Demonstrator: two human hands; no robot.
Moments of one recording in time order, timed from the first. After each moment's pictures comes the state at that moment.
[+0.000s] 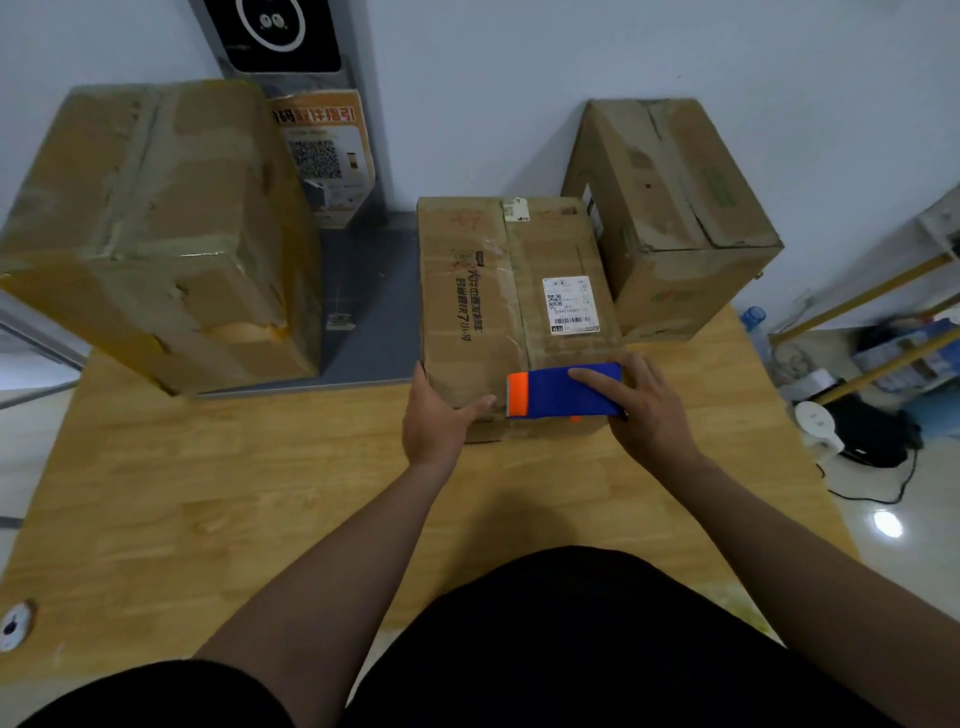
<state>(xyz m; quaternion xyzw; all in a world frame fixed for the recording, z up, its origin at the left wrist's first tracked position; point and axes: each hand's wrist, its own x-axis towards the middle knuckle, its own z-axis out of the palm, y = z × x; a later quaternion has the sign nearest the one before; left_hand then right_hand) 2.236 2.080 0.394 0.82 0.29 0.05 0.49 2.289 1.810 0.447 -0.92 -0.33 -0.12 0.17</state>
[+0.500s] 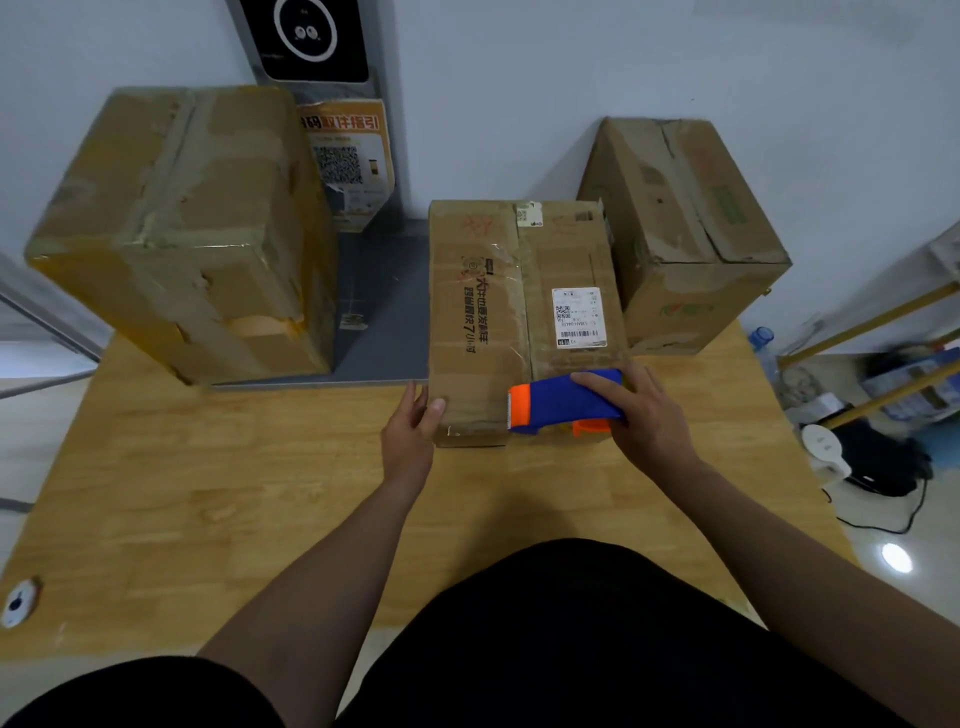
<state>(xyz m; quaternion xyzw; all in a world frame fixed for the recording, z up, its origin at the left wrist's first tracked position) 2.198 2.109 0.383 0.70 0.31 0.07 0.64 2.284 1.817 0.449 -0.92 -0.33 -0.10 0.19</state>
